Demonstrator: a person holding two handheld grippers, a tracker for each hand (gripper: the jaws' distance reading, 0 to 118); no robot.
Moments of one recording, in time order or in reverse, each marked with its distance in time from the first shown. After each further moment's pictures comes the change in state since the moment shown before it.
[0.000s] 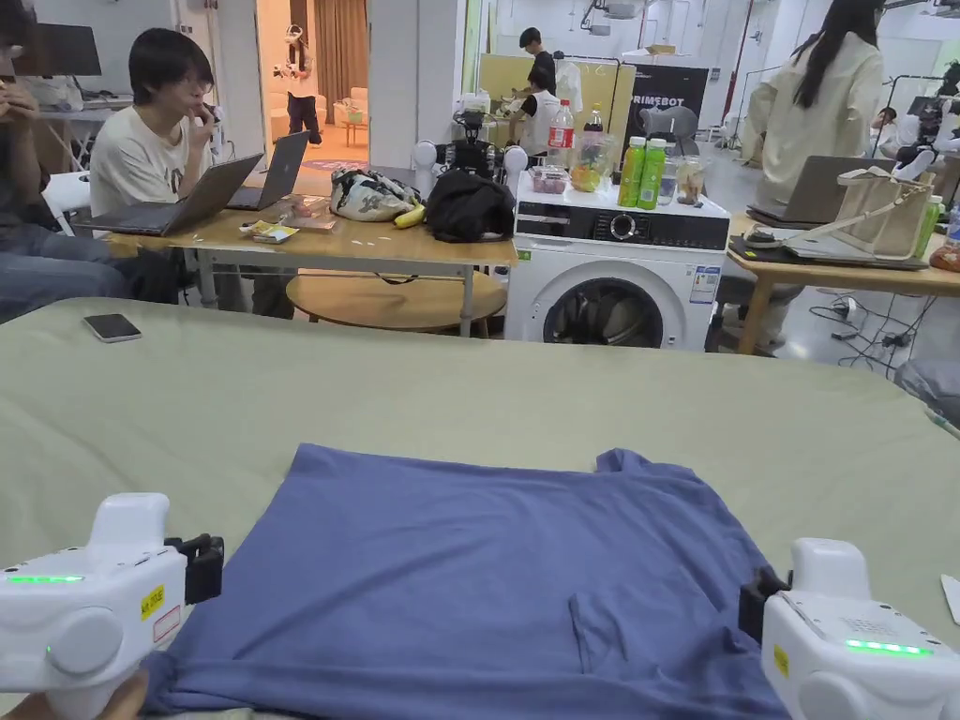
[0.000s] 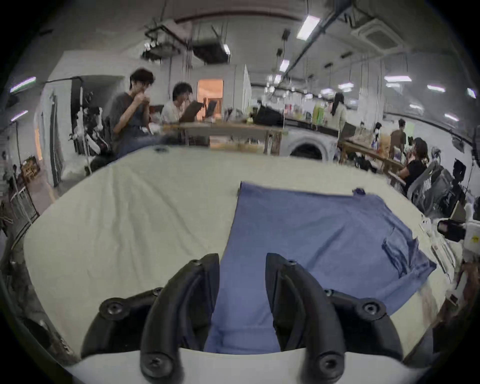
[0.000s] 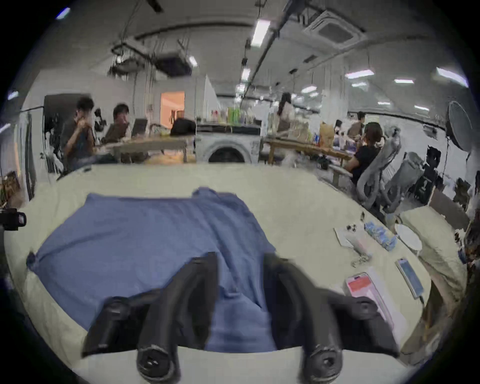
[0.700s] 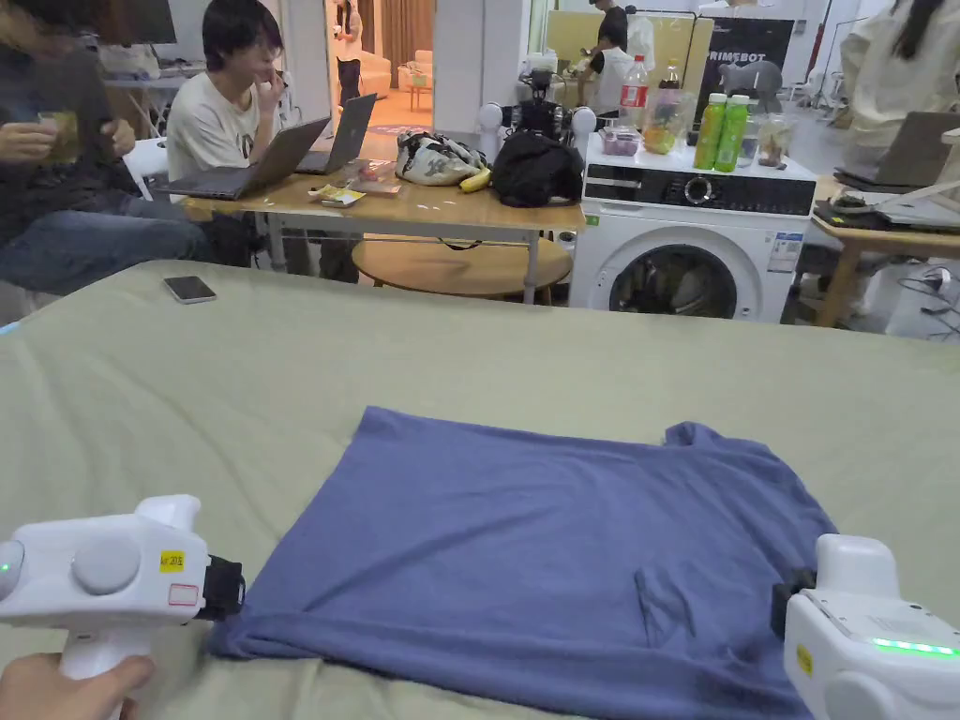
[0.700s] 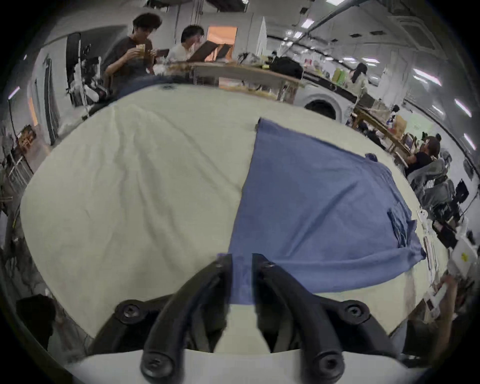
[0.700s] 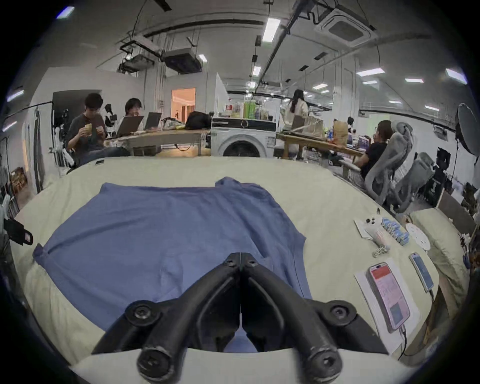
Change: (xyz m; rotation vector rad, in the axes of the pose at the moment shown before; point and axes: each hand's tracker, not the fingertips) left arm -0.064 -0.010 -0.021 -0.491 -0.029 0.135; right arm -0.029 -0.014 -0.009 -0.097 0.051 0.031
